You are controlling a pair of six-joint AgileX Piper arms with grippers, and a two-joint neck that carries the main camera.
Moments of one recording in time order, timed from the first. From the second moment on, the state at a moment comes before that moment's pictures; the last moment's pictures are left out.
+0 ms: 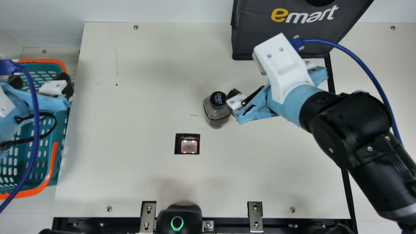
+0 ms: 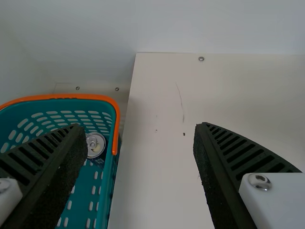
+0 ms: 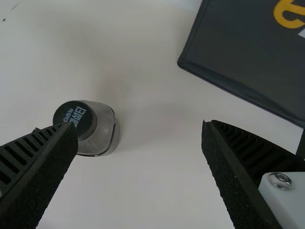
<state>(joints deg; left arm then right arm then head) -6.8 57.4 -55.7 14.6 43.0 -15.0 32.6 74.6 -72.7 -6.4 51.3 3.1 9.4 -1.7</state>
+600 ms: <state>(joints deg) -6.8 57.4 -55.7 14.6 43.0 -15.0 38.7 79.1 -73.5 -6.9 50.1 5.0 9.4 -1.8</state>
